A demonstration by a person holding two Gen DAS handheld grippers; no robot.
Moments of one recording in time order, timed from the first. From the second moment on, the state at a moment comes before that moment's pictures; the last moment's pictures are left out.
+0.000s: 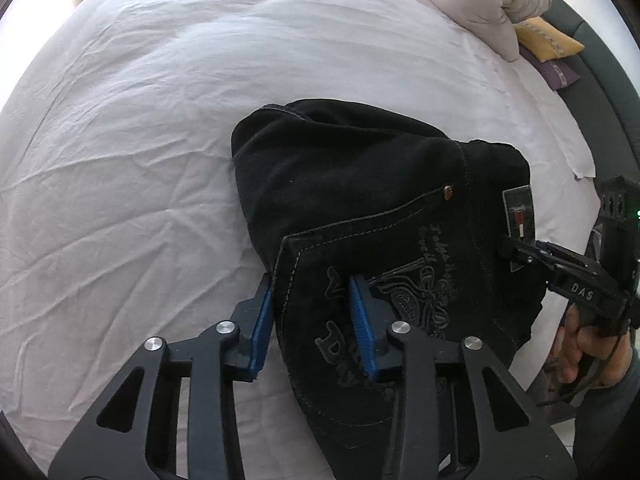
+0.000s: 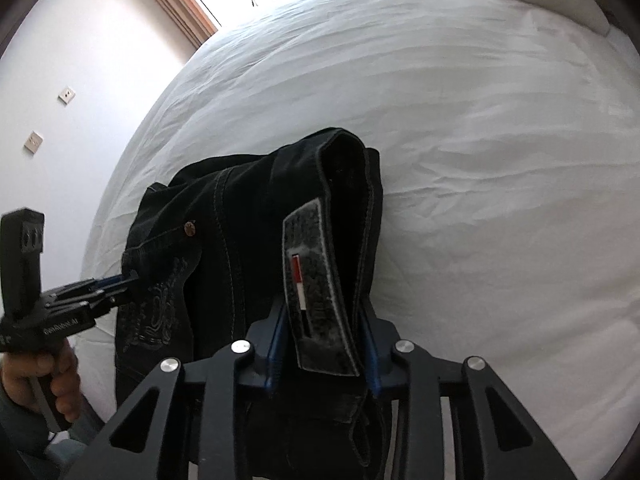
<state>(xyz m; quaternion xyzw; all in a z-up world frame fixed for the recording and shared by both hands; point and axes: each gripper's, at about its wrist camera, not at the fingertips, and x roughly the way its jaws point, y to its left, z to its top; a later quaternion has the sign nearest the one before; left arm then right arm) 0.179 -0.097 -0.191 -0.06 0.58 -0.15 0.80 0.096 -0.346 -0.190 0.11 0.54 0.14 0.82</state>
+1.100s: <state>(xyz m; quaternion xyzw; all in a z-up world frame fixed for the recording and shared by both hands) 0.260 0.012 -0.106 -0.05 0.51 -0.10 0.85 0.183 -0.229 -0.116 0.09 0.46 0.19 0.86</state>
